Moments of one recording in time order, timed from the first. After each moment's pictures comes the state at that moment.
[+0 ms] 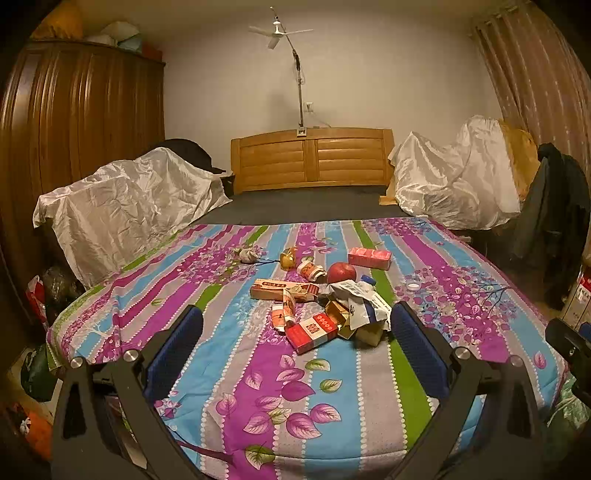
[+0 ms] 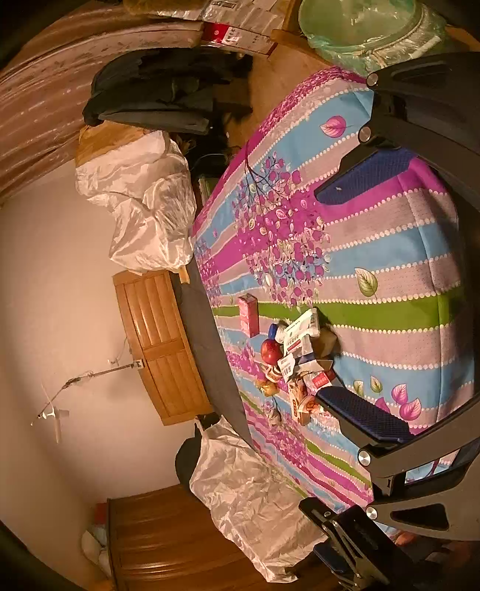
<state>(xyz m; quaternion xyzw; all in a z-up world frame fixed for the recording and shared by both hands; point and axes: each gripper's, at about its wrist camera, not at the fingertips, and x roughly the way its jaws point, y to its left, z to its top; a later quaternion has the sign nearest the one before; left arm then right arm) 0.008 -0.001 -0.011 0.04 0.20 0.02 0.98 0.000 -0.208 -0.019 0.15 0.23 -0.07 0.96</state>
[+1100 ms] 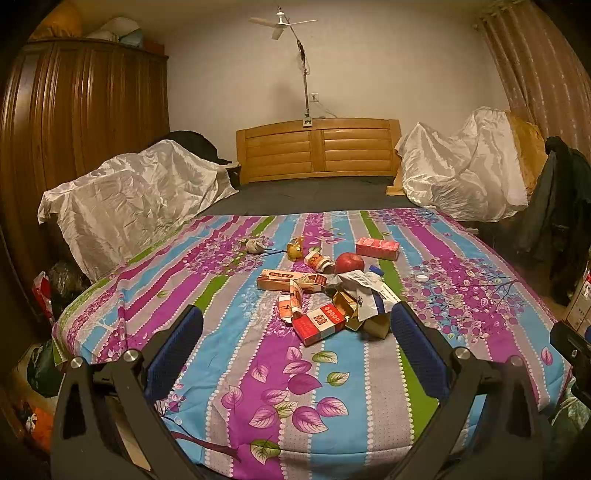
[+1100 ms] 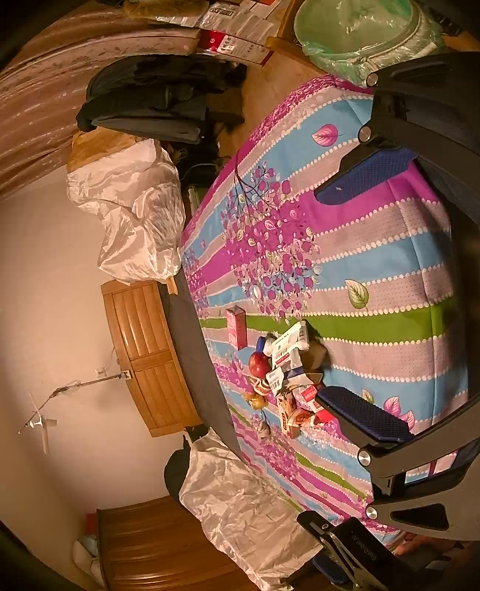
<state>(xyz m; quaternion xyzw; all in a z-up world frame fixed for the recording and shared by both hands) 0.016 0.006 -0.013 0.04 0.22 0.03 0.97 0.009 -0.211 -0.029 0.14 0.26 -0.09 0.95</state>
